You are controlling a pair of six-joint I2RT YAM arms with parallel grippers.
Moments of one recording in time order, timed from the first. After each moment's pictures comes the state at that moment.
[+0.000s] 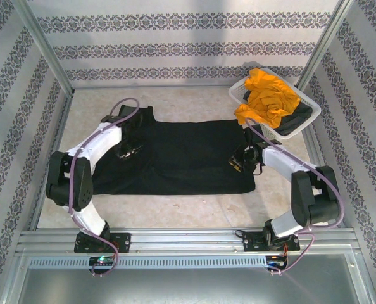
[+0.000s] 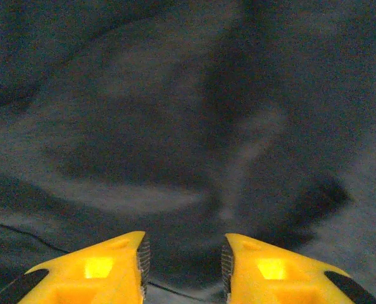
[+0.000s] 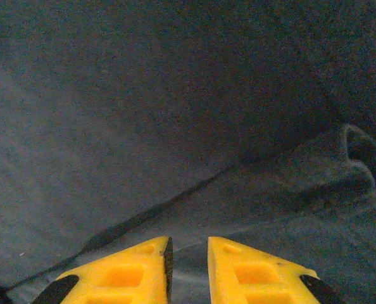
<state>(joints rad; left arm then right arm) -0.19 1.69 1.21 -0.94 -0.07 -0.89 0.20 1.53 0.84 -0.56 -0.27 0.92</state>
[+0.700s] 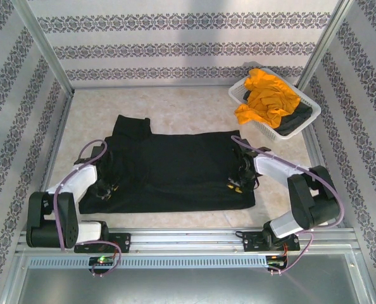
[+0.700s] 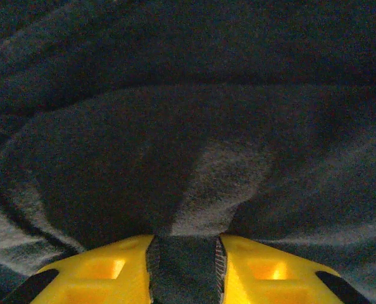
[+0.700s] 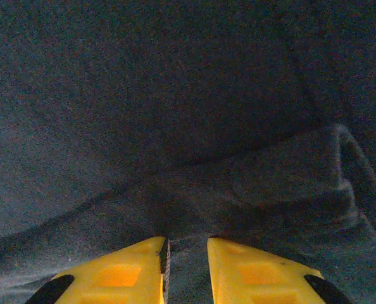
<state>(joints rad) 0.05 1.29 0.61 -0.81 0.00 -1.02 0.35 1.48 0.74 -0.78 -0.21 0.87</state>
